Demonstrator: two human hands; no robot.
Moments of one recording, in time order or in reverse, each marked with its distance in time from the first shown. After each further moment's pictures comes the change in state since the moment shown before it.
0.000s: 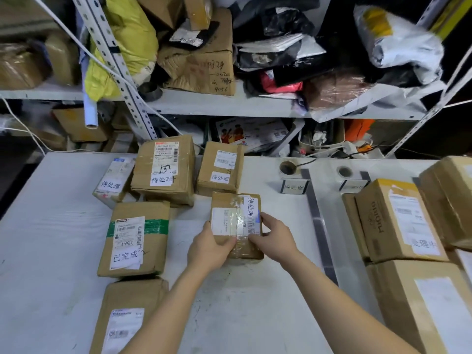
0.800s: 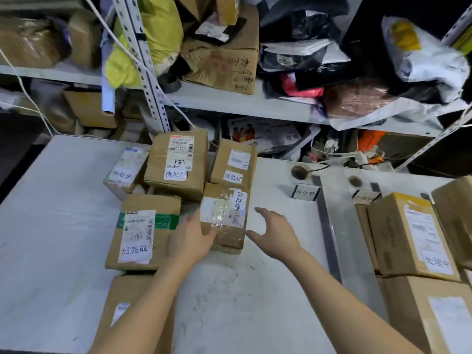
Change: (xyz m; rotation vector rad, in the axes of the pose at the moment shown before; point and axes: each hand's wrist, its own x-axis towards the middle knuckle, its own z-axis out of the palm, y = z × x) left_hand 0.025 -0.033 -0.057 0.241 0.057 0.116; right_hand 0.019 -0.033 0.019 -0.490 -0.023 -0.134
